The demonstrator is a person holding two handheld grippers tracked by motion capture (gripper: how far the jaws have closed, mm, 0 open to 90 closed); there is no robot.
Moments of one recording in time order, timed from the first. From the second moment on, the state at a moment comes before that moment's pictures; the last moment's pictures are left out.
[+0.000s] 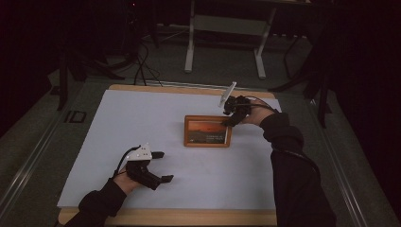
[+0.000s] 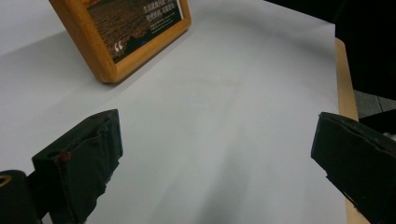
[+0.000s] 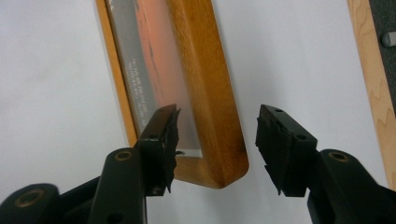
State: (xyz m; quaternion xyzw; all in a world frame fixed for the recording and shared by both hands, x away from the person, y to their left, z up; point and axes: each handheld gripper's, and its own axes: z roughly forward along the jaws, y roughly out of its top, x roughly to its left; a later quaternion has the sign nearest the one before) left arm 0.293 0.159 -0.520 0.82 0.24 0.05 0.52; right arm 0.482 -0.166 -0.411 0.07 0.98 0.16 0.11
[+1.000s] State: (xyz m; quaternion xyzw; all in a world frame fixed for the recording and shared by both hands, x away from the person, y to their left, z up) left arm 0.291 0.157 -0.518 0.82 0.23 0.05 0.51; right arm 0.406 -0.169 -0.396 0.11 0.95 0.27 0.12
